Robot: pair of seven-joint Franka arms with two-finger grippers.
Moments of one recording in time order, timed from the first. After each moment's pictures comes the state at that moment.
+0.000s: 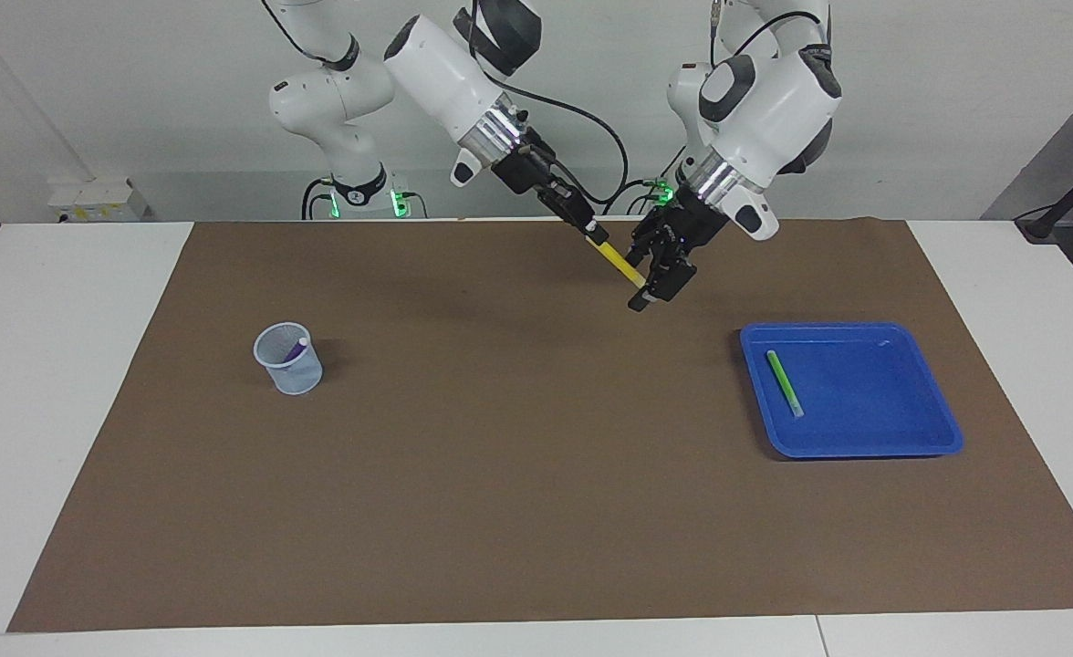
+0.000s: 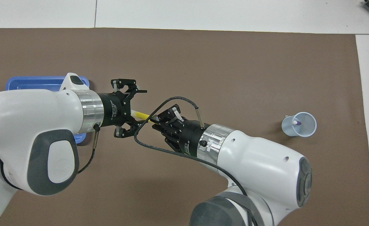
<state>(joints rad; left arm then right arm) -0.42 -0.10 -0.03 -2.03 -0.60 2.29 -1.58 0.54 -0.07 0.15 -2.05 0.83 2.68 1.18</state>
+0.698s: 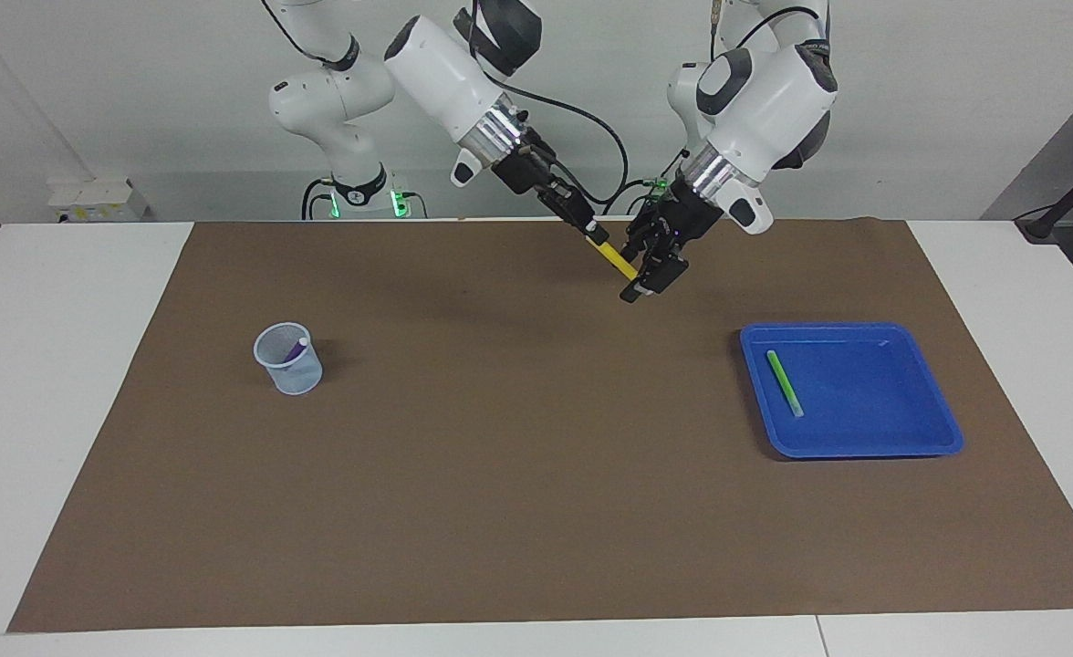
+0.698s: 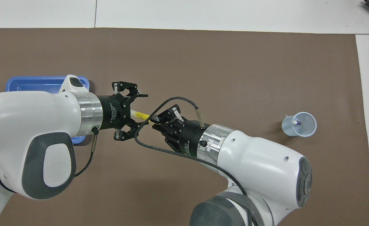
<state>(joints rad) -0.43 -0.12 -0.01 -2.04 -0.60 2.26 -1.58 0.54 -0.07 0.15 -2.05 0.83 2.68 1.18</state>
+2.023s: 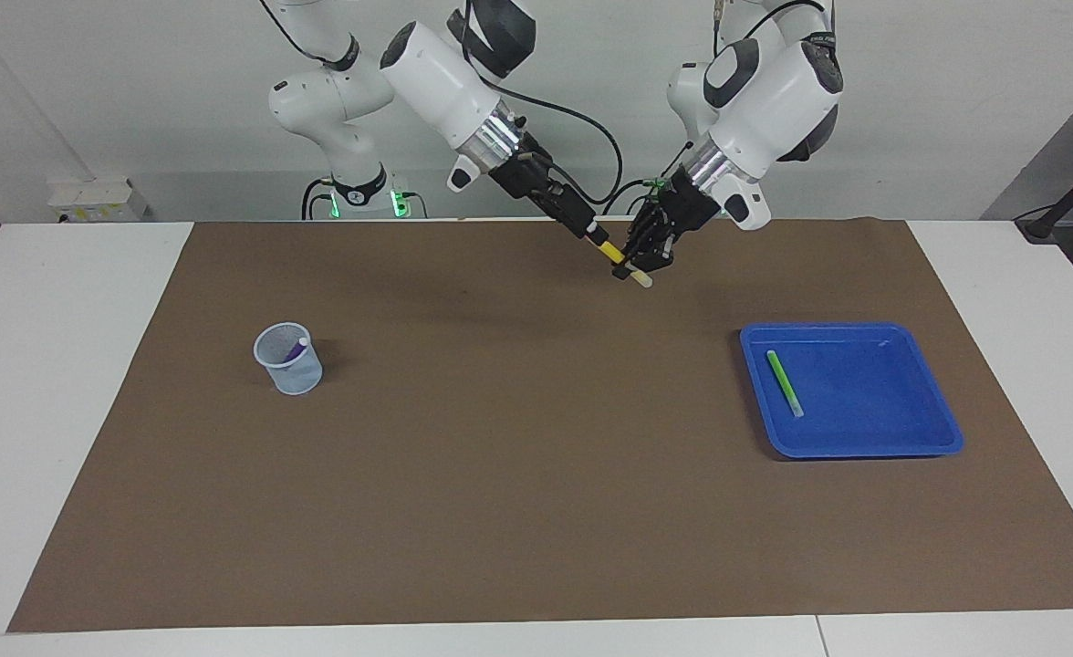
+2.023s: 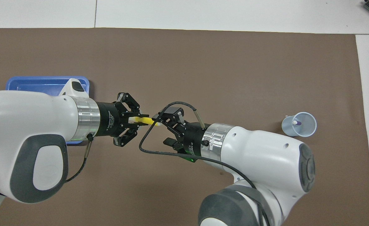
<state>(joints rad) -0.42 -0.14 0.00 -2.04 -0.60 2.13 -1.49 0.49 -0.08 0.14 -2.05 0.79 2.48 1.02</state>
